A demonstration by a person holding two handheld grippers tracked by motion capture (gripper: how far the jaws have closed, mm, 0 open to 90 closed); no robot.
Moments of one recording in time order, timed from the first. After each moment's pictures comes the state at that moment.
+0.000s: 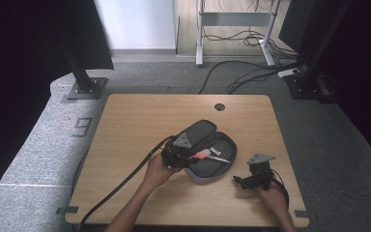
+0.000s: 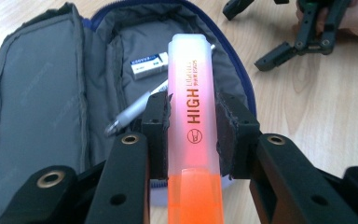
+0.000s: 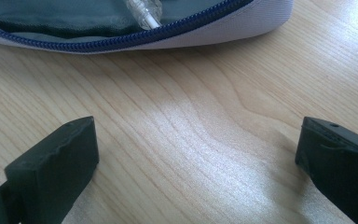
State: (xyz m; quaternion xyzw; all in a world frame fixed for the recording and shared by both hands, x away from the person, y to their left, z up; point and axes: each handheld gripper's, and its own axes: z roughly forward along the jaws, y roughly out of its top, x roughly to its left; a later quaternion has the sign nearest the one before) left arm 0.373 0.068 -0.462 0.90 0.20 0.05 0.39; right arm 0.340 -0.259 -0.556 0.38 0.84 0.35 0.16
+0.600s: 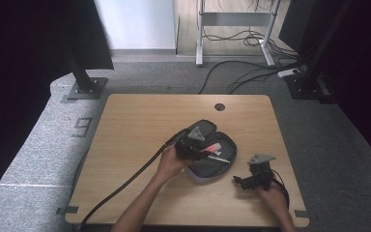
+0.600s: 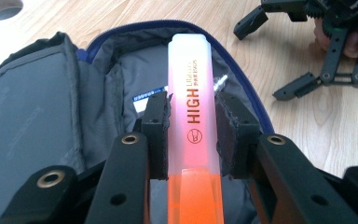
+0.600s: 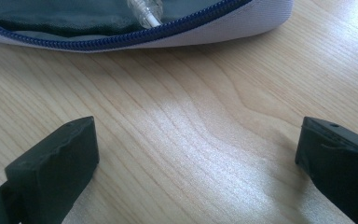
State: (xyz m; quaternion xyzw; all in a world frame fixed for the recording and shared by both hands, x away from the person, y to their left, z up) left arm 0.403 0.027 -0.465 0.90 0.19 0.05 0.38; right arm 0.339 -0.260 -0.556 0.38 0.84 0.35 0.16
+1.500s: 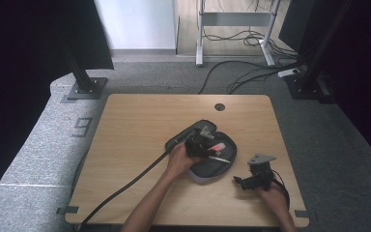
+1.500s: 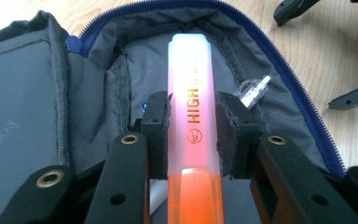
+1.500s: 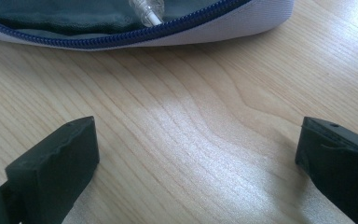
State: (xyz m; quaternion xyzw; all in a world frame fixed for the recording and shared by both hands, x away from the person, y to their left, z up) left arm 0.427 -0.002 -0.496 0.91 0.21 0.05 0.34; right arm 0.338 -0.260 -0.556 0.38 0.84 0.36 0.16
